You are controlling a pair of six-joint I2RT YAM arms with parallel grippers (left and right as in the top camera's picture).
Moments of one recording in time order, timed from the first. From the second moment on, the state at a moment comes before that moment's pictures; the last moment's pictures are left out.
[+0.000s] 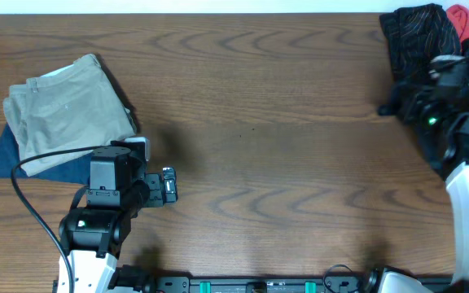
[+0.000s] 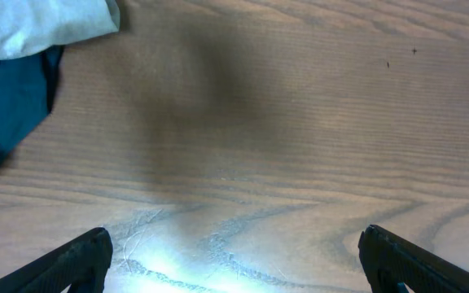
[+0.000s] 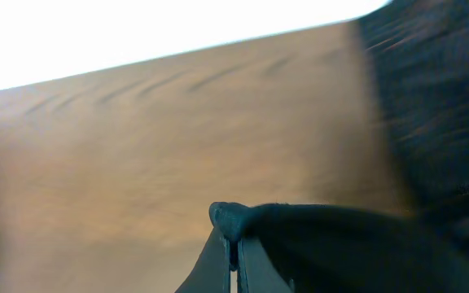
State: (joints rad) left arm -0.08 0.85 0.71 -0.82 0.11 -0.17; right arm -0.28 1.32 1.00 -0.36 -0.52 0.04
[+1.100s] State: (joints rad) left arm -0.08 0.85 0.71 -0.81 0.11 -0.22; right arm 0.59 1.33 1.00 -0.42 -0.21 0.30
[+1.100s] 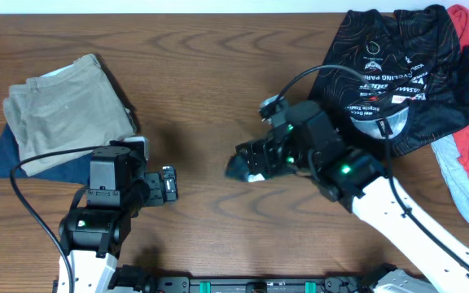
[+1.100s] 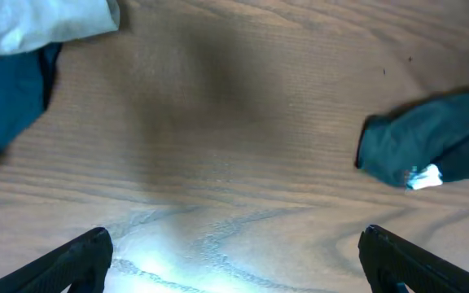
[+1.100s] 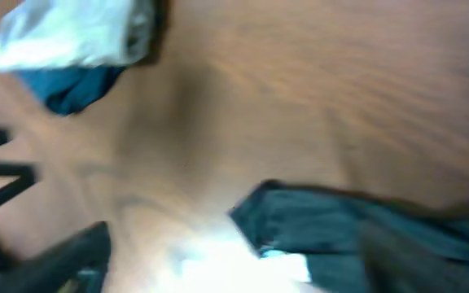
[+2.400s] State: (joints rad) left arm -0.55 1.70 0.73 0.06 0.42 -0.68; right arm 0.04 1.33 1.00 -0.83 -0.02 0.28
